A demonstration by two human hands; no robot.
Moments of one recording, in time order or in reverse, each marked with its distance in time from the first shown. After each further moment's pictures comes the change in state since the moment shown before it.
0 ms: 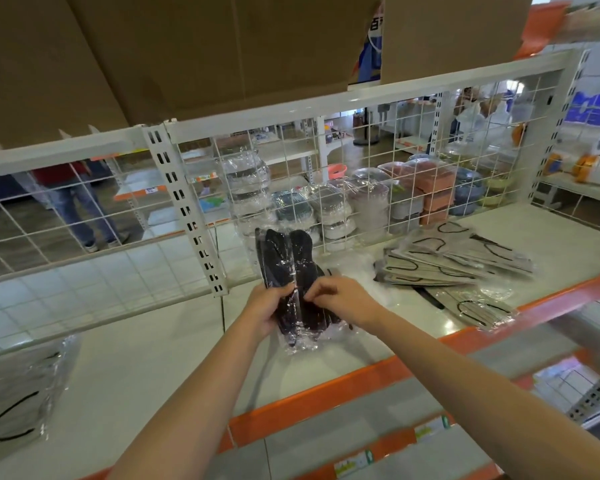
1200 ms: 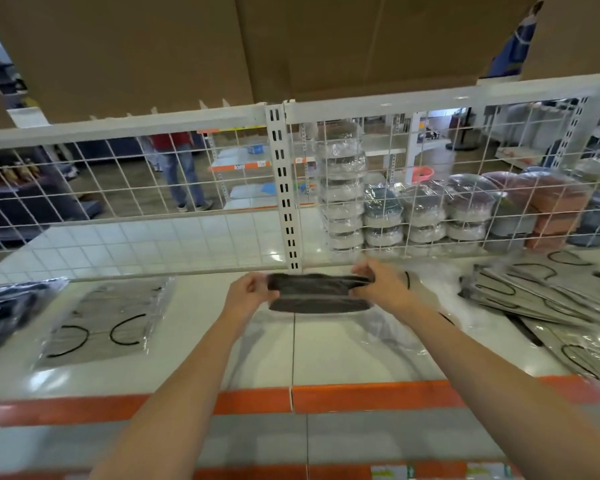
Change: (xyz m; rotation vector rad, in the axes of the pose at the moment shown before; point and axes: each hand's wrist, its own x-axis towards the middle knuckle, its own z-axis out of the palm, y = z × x) left_hand -0.044 -0.001 -0.150 0.318 0.380 0.289; right_hand 0.049 -0.019 0.049 0.118 -0.081 0.079
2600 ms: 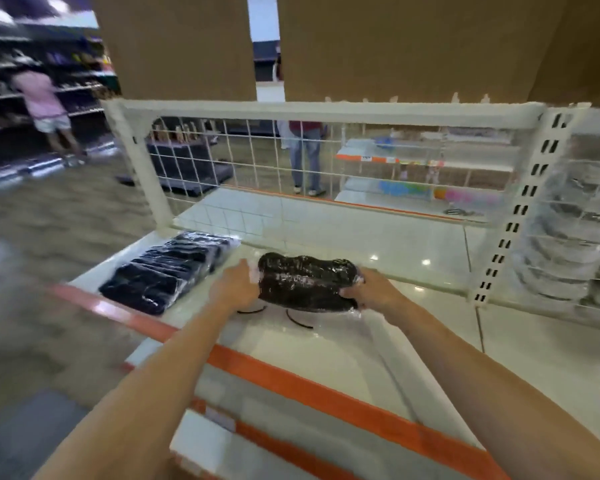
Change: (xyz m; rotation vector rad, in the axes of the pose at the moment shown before) left_hand 0.000 -0.039 -0.318 1.037 0.275 -0.204; right_hand 0.041 -0.163 0.287 -0.117 -0.415 -0.056
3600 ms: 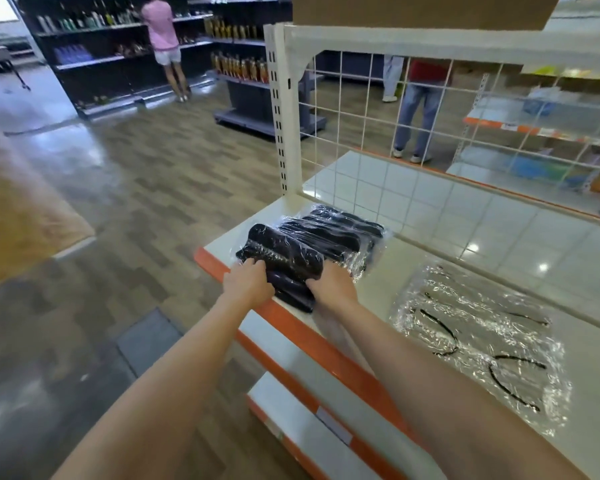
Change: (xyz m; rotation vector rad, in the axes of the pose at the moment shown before) left_hand 0.080 -0.282 -0.029 0.241 -0.097 -0.289; right_hand 0.142 -0.152 0.345 -0.362 -0.129 -0.126
